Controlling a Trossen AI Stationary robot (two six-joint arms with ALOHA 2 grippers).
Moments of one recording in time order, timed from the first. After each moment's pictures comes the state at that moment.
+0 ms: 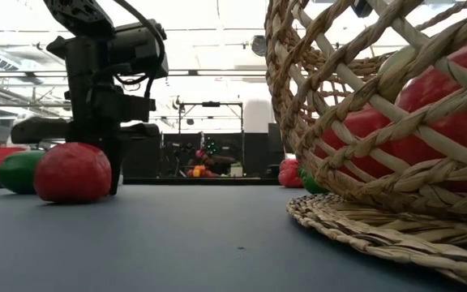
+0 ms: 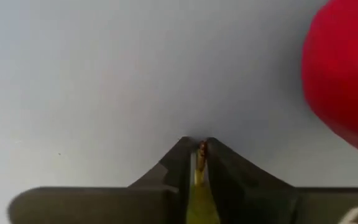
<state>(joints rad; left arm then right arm) -0.04 1.60 0.80 -0.55 -0.03 0.47 0.18 0.84 0.74 0.00 0.03 0.44</state>
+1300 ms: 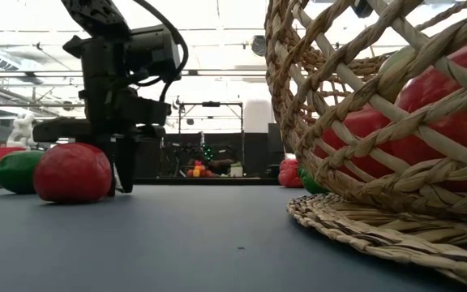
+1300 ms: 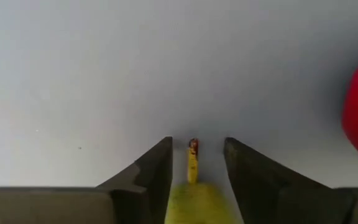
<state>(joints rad) -0.02 1.68 0.88 -0.61 -0.05 0.36 0.18 0.84 0.74 0.00 0.02 0.46</state>
